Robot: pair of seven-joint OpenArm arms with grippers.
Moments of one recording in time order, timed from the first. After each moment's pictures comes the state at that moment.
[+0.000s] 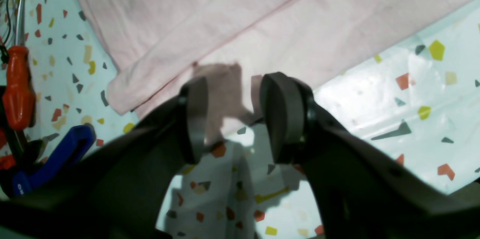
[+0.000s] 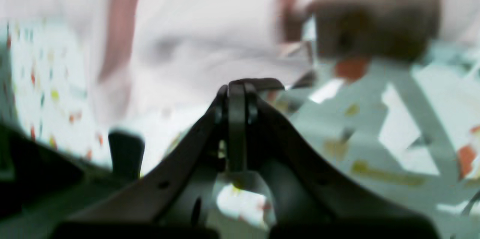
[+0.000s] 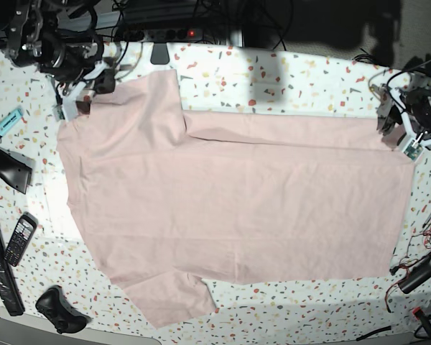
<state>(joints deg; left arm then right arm) 16.1 -36.8 -6.7 94.3 -16.9 -30.8 33.1 -24.8 16.4 23.2 99.8 37.7 33.2 -61.4</state>
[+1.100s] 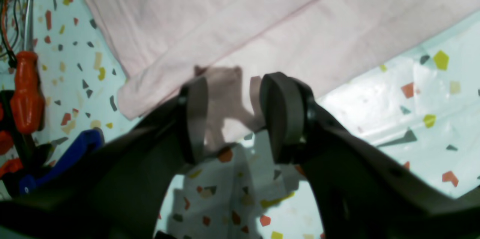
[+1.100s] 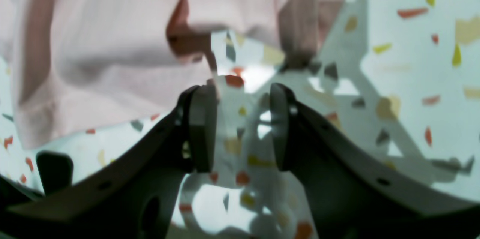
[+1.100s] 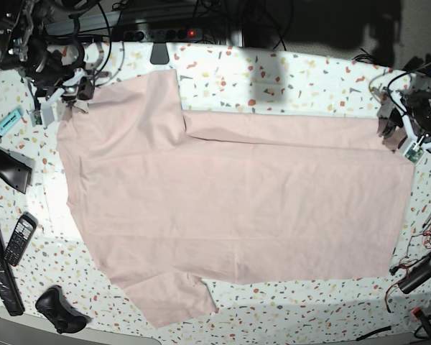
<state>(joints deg) 15.3 -36.8 -6.7 94.3 -16.9 -30.8 33.0 -20.7 16.3 30.5 96.8 29.3 32.4 -55.2</state>
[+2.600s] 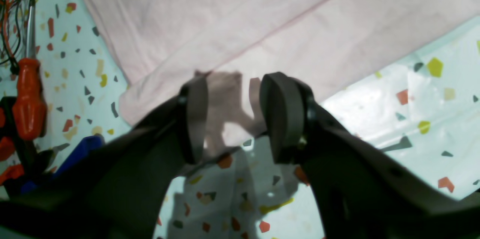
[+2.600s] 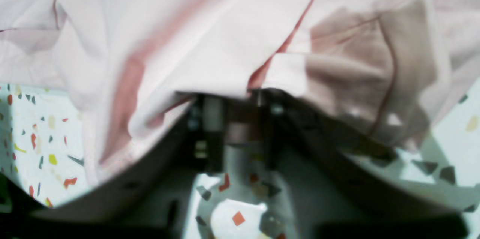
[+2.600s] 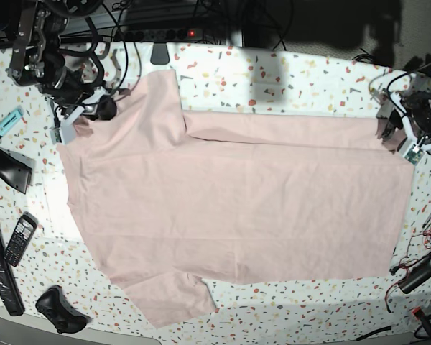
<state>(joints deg) 15.1 -36.8 -6.7 94.3 -16.9 -30.8 31.8 -18.2 16.8 19.7 91.5 35.0 33.8 -56.2</state>
